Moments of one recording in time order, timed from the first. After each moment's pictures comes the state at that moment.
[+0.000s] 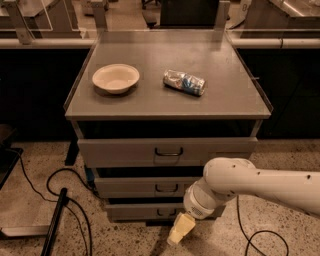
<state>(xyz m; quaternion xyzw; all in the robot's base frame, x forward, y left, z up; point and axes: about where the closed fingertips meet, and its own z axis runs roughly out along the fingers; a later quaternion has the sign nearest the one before) 0.421 -0.068 0.544 -0.53 0.82 0.17 0.12</state>
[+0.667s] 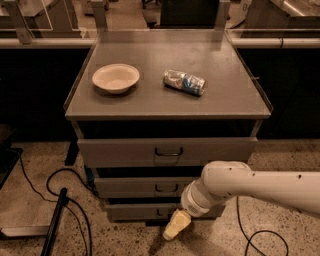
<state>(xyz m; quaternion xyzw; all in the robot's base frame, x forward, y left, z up) 0.440 -0.064 0.529 -0.50 0.83 0.17 0.15</state>
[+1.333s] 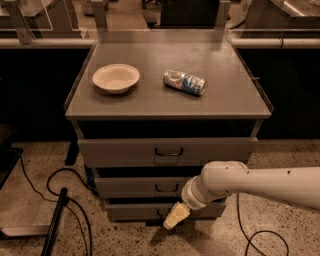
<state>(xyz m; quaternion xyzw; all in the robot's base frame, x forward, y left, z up) 0.481 -0.069 0.503 -0.48 0.85 0.15 0.18</state>
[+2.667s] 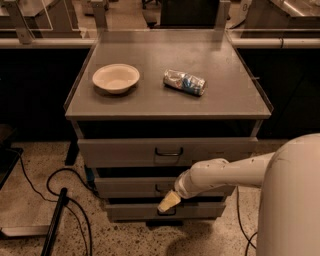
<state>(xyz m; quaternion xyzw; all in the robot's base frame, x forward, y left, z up) 0.559 -0.059 0.450 -0.44 0.86 0.11 0.22</state>
